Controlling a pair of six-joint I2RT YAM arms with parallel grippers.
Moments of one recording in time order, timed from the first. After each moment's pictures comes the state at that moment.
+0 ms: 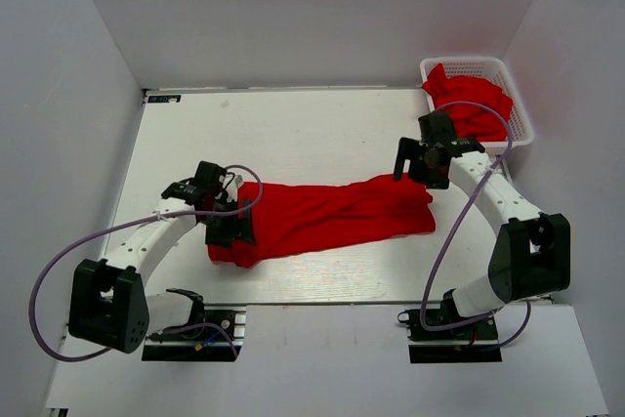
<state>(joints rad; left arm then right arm) -0.27 1.22 0.78 -0.82 0.25 -0.30 0.25 1.47 1.14 -0.72 0.05 0.37</state>
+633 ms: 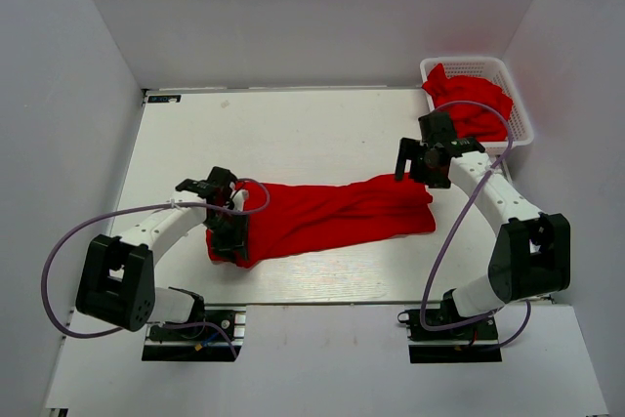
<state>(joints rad) -0.32 1.34 0.78 -0.93 0.24 -0.29 0.25 1.47 1.14 -0.72 0.07 0.35</state>
